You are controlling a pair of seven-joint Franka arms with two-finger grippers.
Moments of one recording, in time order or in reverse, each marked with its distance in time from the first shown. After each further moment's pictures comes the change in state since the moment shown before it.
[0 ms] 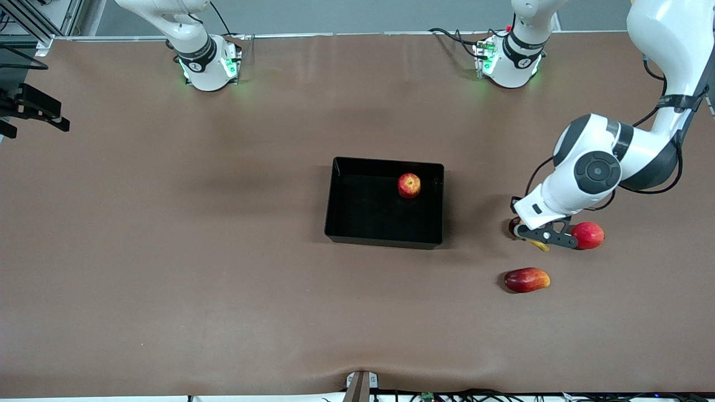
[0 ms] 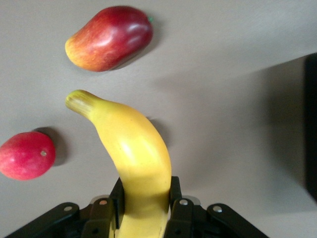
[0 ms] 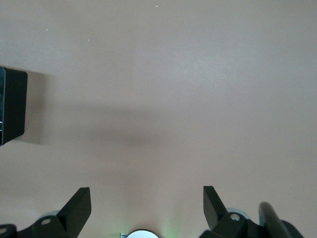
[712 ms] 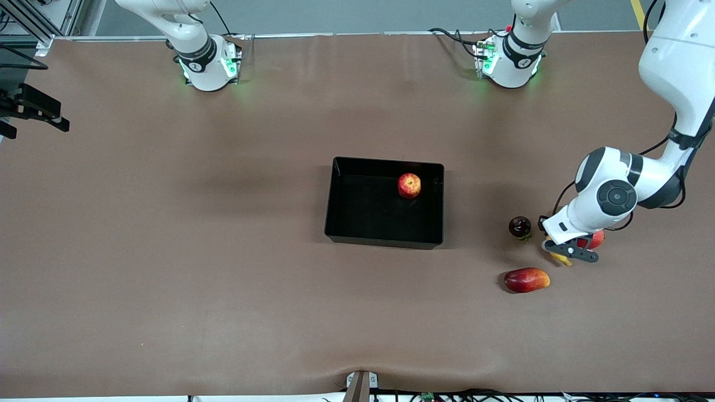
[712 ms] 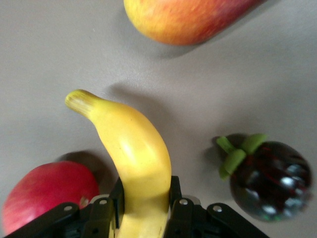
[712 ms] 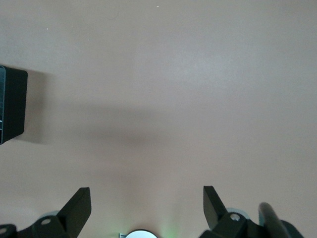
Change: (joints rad) left arm 0.007 0.114 0.265 -0.095 0.170 0.289 0.167; right arm -0.001 0.000 0.001 -0.001 0.000 0.002 -0.010
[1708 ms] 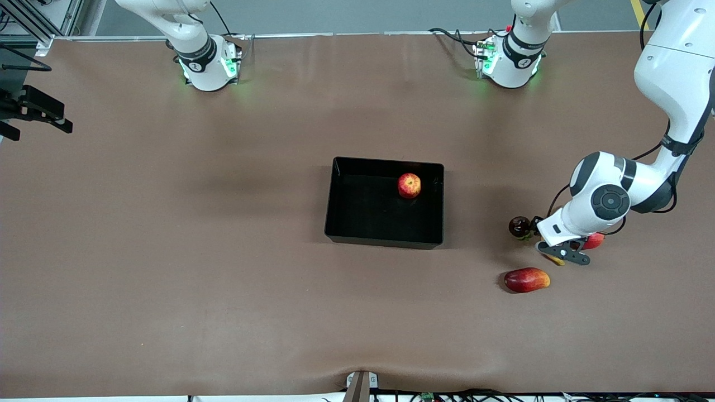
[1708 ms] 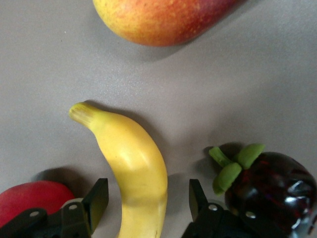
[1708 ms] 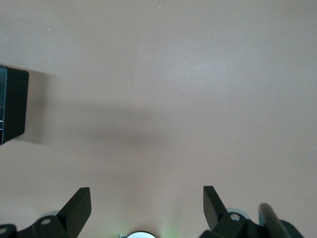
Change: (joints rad) left arm -0.025 0.072 0.042 0.016 0.009 0.055 0.034; right arm -0.003 0.001 0.008 -0.006 0.002 0.011 -0.001
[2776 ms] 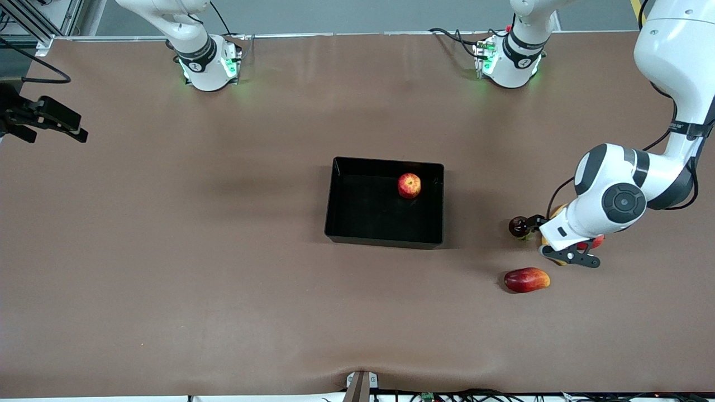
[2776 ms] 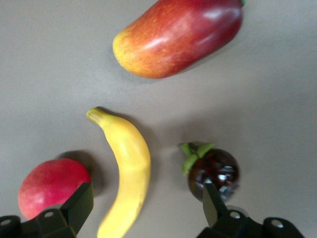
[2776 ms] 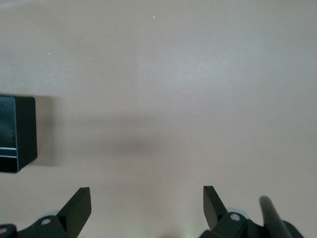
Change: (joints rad) left arm -0.054 -0.087 -0.018 0.075 -0.132 -0.147 -0.004; right arm -0.021 0.006 0.069 -0.001 0.006 0.030 0.178
